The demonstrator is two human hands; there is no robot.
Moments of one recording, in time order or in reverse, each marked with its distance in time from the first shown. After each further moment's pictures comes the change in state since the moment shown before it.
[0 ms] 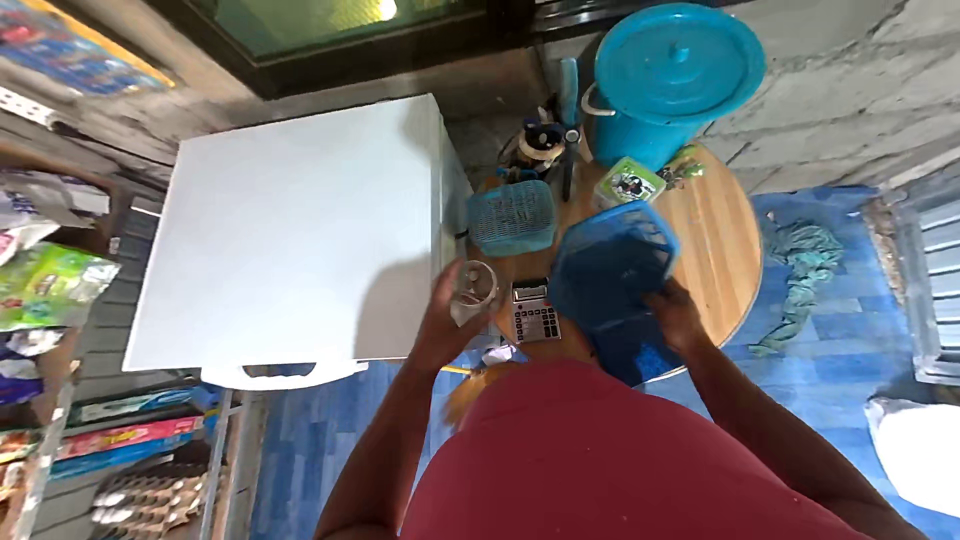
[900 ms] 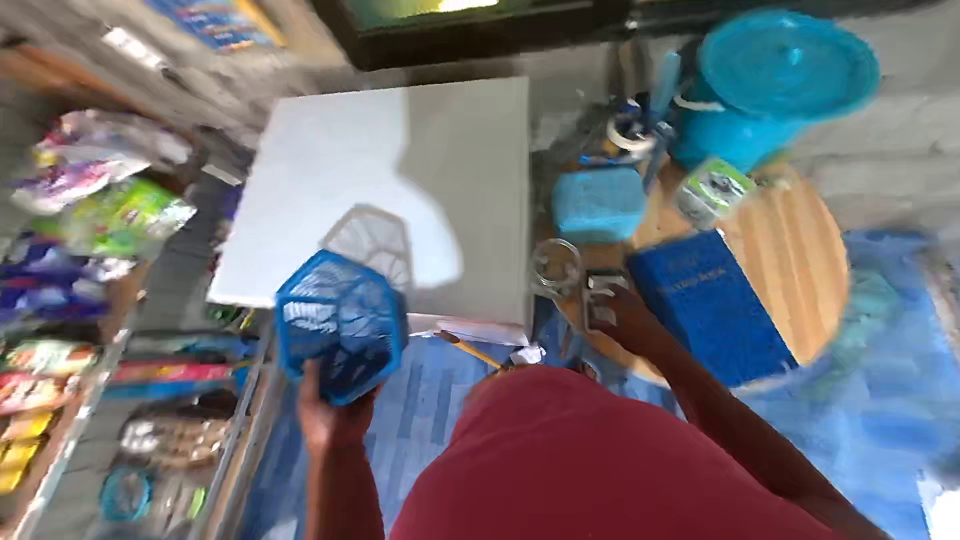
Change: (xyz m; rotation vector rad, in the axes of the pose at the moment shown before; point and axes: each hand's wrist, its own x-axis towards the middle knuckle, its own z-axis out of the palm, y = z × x) left_hand -0.194 -0.067 -0.162 -0.946 0.923 -0.437; right_hand -0.015 0.012 0.156 -0.786 -0.395 -0.384
